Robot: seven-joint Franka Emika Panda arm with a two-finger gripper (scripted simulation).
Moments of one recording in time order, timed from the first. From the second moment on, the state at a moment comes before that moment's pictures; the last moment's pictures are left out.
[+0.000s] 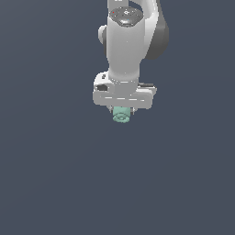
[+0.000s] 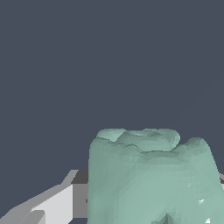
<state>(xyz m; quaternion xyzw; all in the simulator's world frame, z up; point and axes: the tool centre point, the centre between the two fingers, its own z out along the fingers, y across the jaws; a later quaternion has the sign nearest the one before) -0.004 0.017 0.262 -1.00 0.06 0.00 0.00</state>
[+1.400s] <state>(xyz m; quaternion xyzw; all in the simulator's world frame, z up) -0.056 0.046 0.503 -1.00 0.06 0.00 0.00</state>
